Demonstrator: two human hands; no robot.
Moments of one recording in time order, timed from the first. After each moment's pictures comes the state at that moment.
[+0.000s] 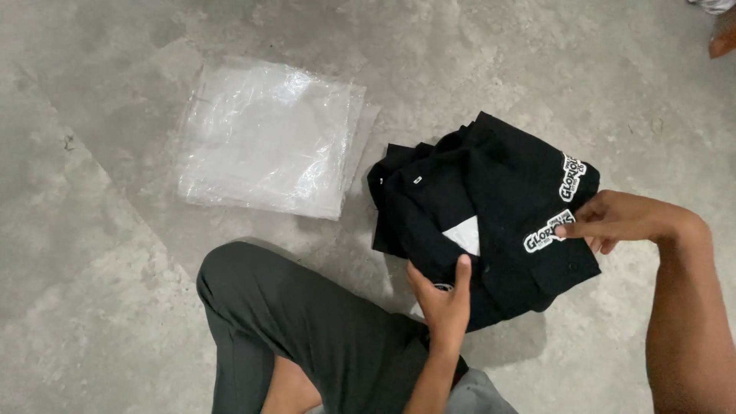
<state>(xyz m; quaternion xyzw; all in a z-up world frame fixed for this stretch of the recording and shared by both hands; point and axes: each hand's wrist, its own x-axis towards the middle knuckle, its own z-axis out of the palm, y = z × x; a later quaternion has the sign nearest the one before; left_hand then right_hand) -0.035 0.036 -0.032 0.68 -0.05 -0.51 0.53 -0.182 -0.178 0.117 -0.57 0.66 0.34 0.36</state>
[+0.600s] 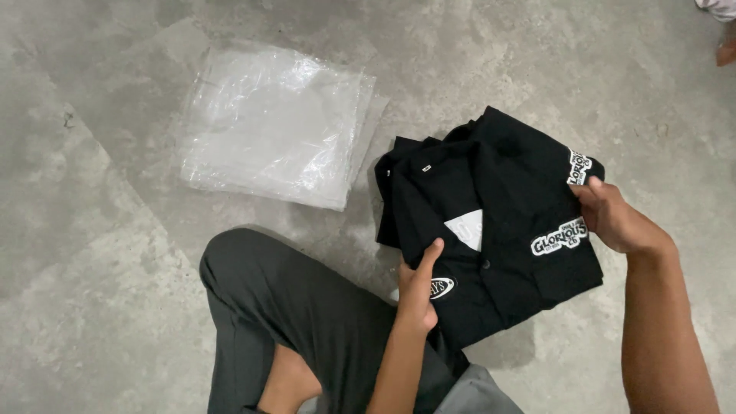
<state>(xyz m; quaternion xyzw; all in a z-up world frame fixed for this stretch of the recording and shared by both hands) 0.040 0.021 0.008 0.51 0.24 -0.67 0.48 -0.218 -0.167 0.054 -0.51 0.61 -0.05 0.61</state>
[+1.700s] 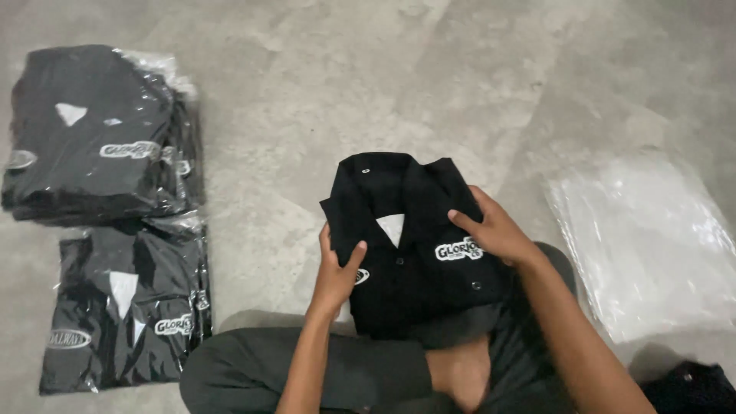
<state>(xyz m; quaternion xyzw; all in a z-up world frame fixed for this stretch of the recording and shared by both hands) 0.291 0.411 -0.064 0.72 0.18 -0.16 0.65 0.348 0.131 -0.046 -0.80 0.10 0.15 0.57</state>
